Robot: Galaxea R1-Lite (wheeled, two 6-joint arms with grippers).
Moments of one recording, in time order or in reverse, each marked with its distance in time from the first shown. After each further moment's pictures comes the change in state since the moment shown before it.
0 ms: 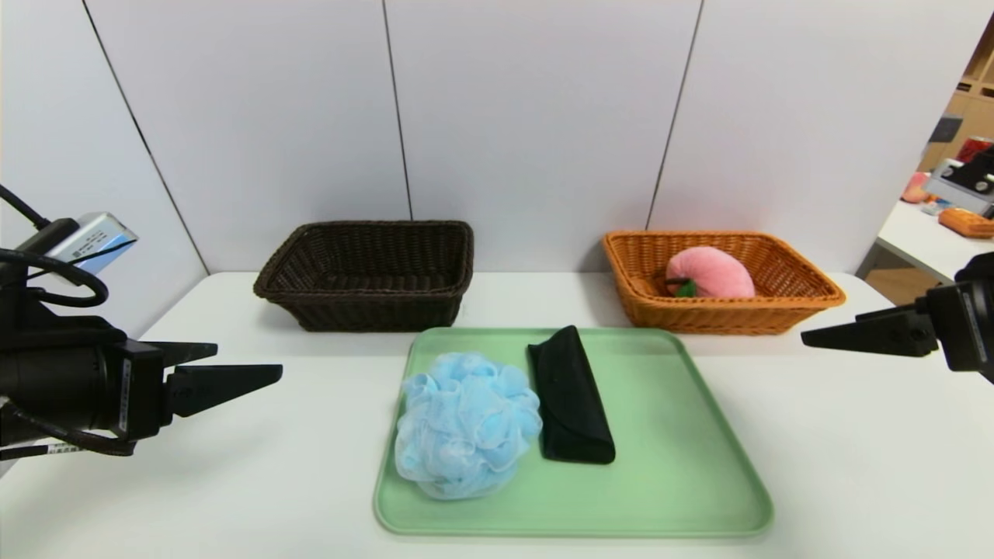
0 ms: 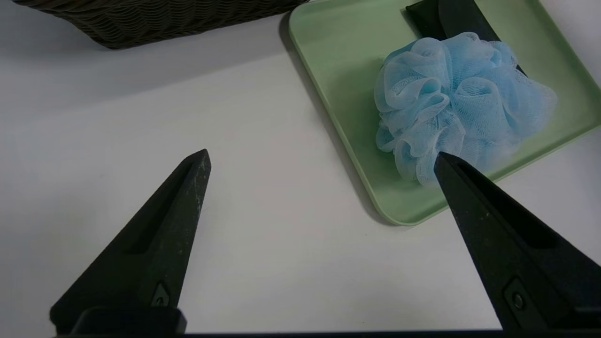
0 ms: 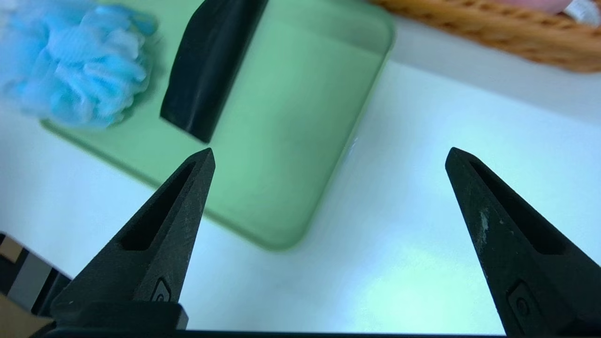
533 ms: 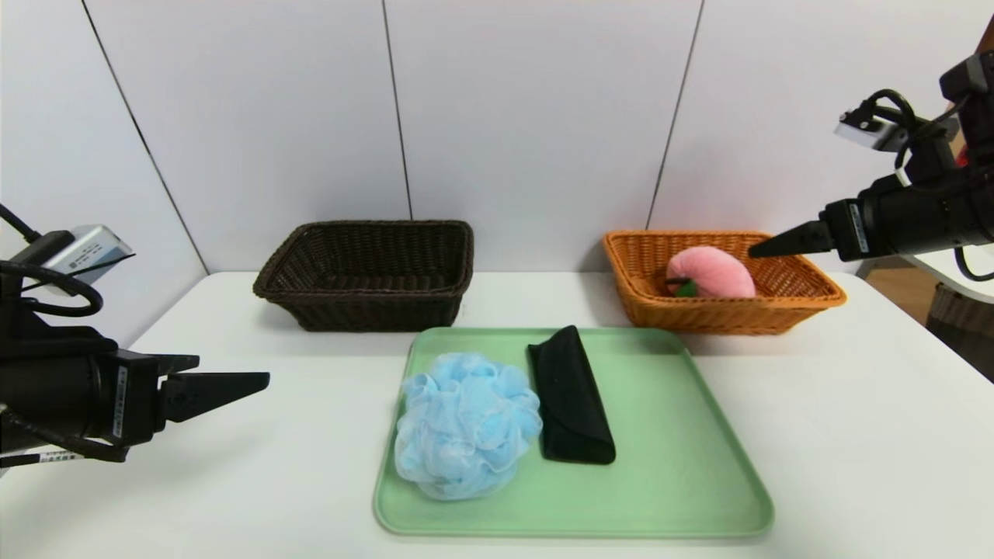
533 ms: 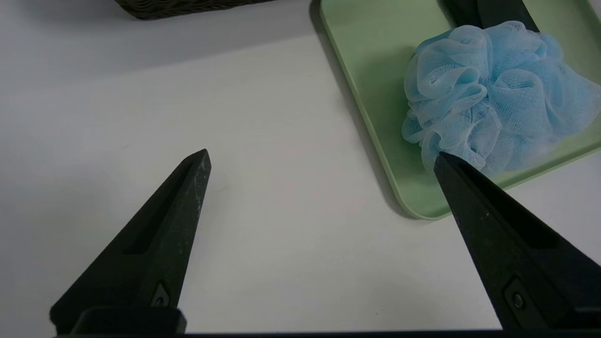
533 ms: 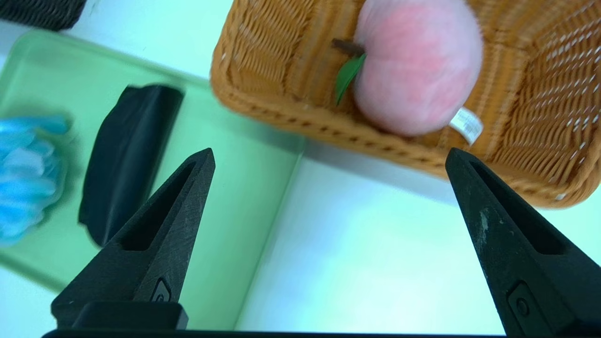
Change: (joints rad) left arm 0.027 -0.005 0.009 0.033 0.054 -0.006; right arm -0.019 0.340 -0.384 0.007 -0.099 0.005
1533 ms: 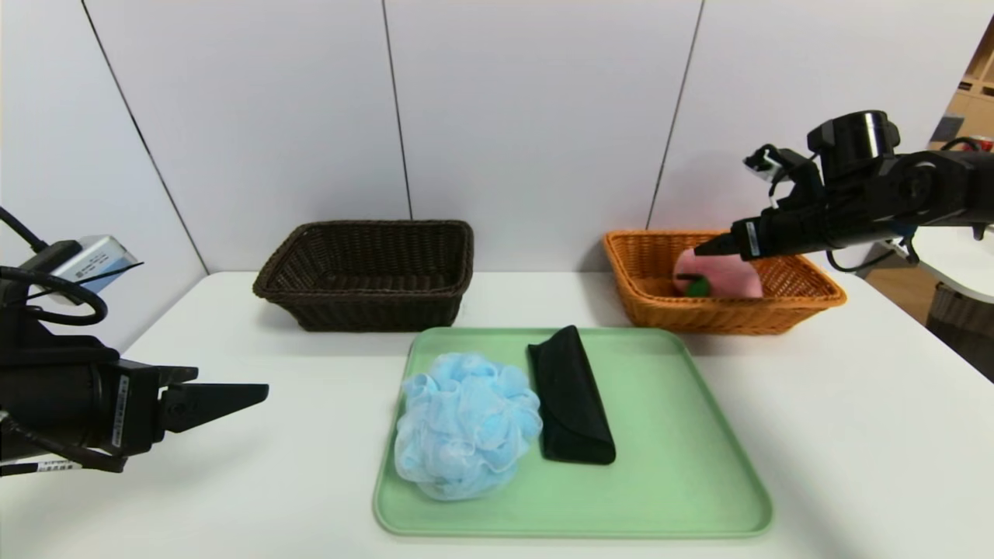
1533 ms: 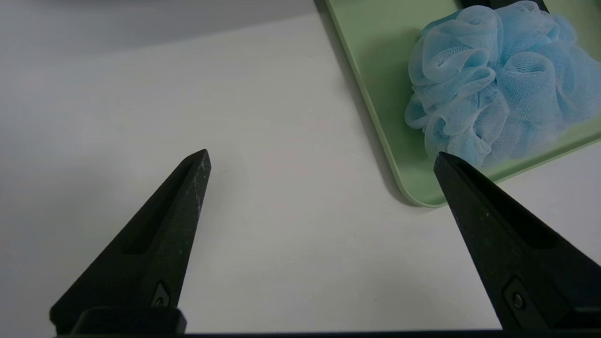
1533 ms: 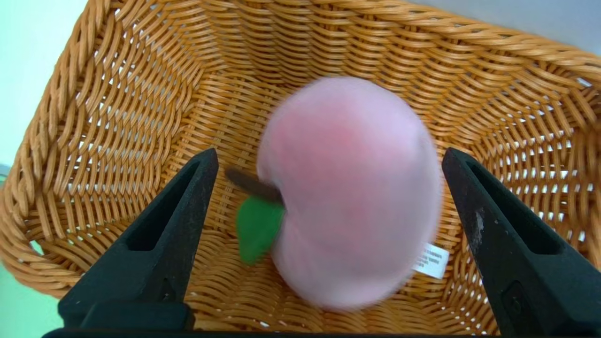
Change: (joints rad) left arm 0.000 0.004 -0.004 0.046 0.004 0.003; right arm -0.004 0.389 -0.191 -0.278 -0.122 -0.032
